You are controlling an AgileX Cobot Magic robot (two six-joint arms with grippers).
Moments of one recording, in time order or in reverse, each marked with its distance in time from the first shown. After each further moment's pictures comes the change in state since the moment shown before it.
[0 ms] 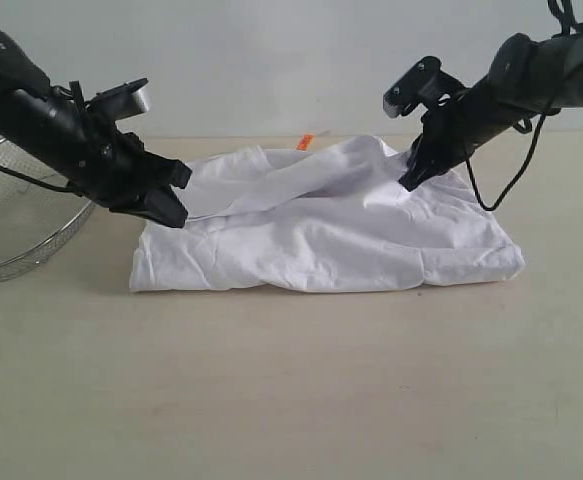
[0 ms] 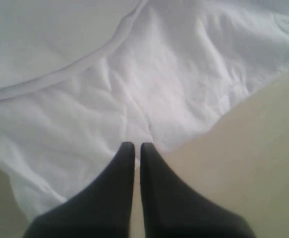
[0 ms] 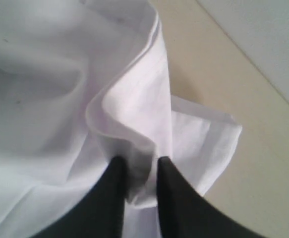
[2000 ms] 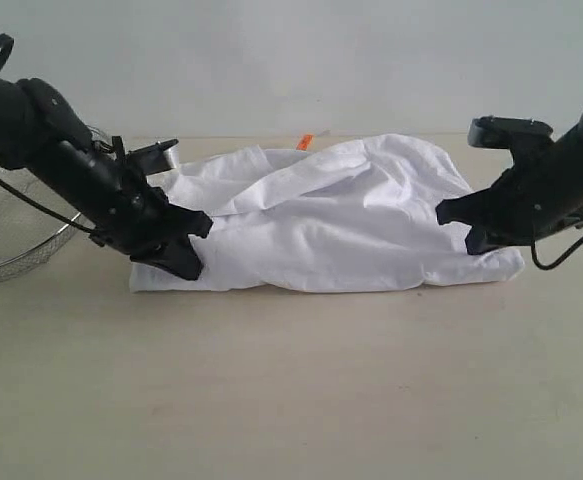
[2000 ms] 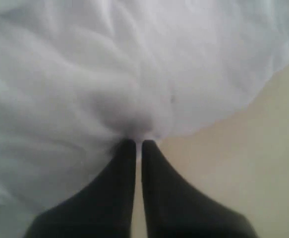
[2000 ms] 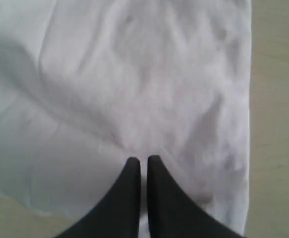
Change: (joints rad) left arm -0.038 0.139 0.000 0.017 0.017 -0.045; right arm -0.075 -0.318 0.563 0.153 0.025 0.549
